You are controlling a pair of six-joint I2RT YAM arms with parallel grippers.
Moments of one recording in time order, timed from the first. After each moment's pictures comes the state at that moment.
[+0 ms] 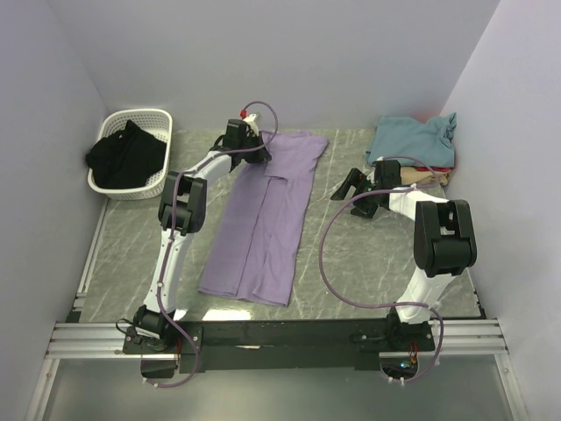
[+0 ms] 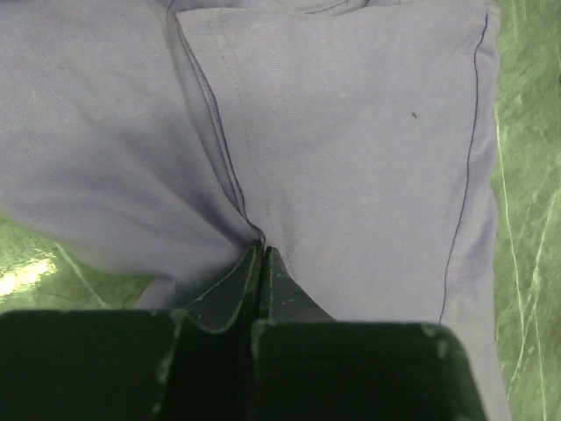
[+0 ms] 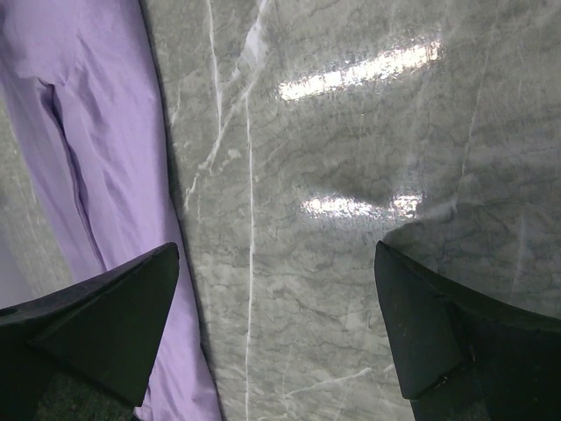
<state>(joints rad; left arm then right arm) -0.31 2.58 2.12 -0.09 0.37 -0.36 0.03 1.79 1.01 -0.12 -0.39 0.59</state>
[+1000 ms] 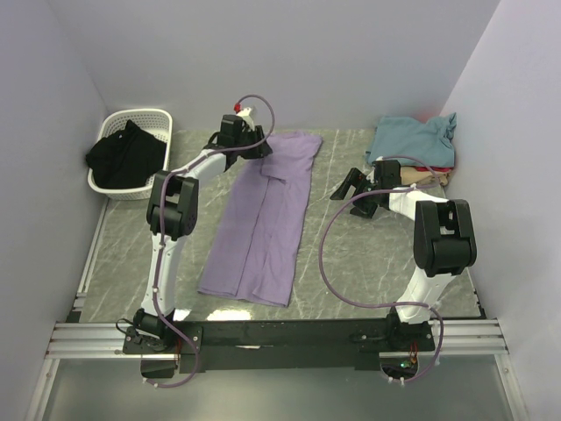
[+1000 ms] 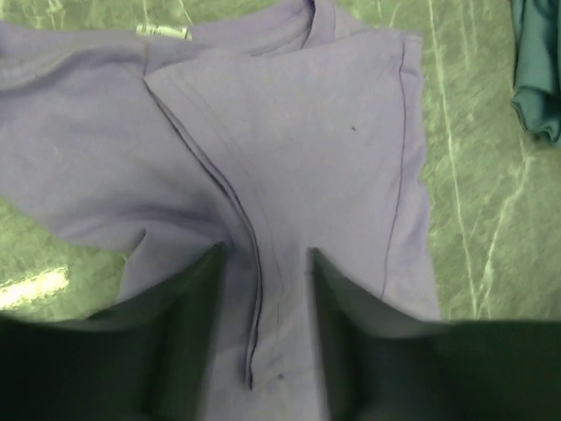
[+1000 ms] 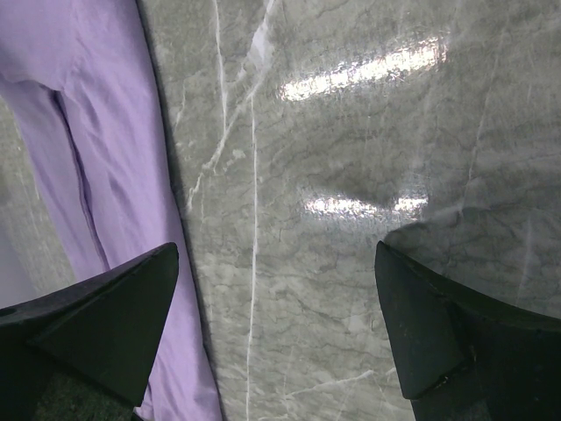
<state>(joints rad) -0.32 2.39 1.91 -0.02 0.31 -0.37 0.03 1.80 1.01 -0.12 -0.41 0.59</state>
